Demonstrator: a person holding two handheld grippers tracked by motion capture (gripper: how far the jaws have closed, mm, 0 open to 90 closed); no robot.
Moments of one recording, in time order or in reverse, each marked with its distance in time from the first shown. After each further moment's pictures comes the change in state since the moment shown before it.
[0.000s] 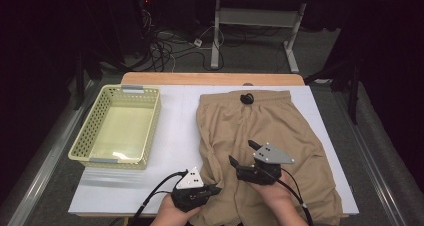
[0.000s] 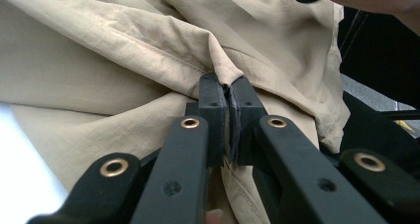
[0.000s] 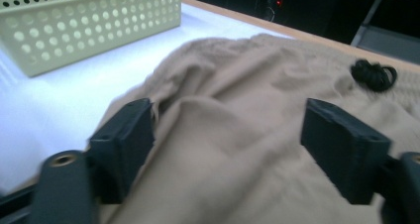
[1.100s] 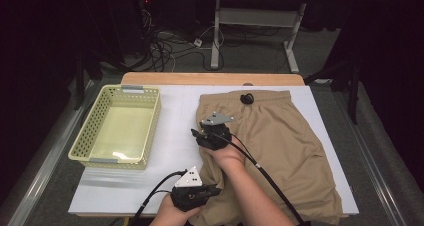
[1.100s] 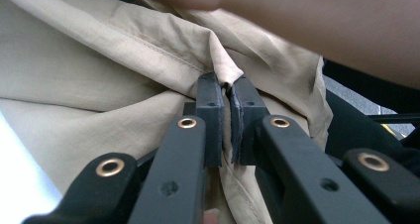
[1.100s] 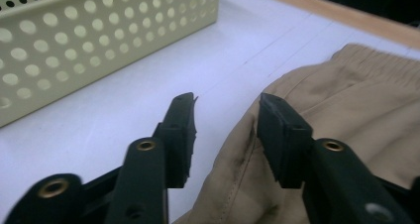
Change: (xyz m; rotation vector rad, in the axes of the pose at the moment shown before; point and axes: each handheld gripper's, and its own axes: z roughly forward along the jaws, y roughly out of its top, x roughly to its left) left arm 0.003 -0.002 0.000 -0.008 -0.039 -0.026; right arm 0.027 0.050 0.143 0.146 0.119 0.010
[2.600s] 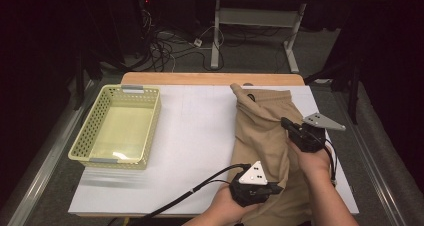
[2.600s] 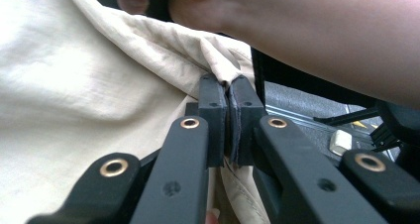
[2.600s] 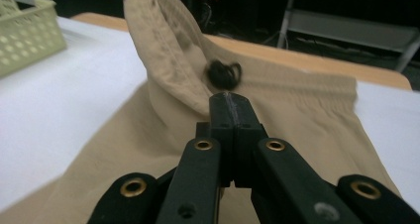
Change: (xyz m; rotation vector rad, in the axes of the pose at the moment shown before) left arm -0.065 0.095 0.098 -0.052 -0.161 0.192; right arm -0.136 -0.061 -0.183 -0.141 -0.289 0.153
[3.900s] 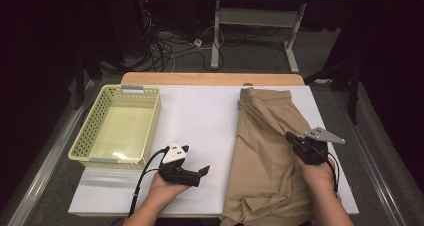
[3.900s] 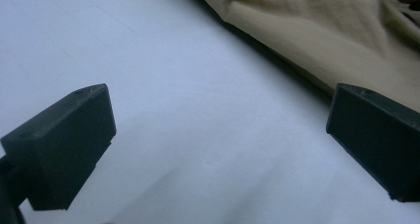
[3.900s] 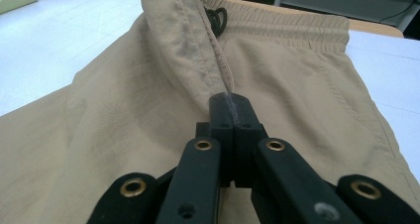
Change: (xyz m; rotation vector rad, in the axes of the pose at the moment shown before) left arm 0.087 -0.093 -0.138 -0.024 0.472 -0.206; right arm -0.012 -0.045 -0.001 0.078 -0.030 -0.003
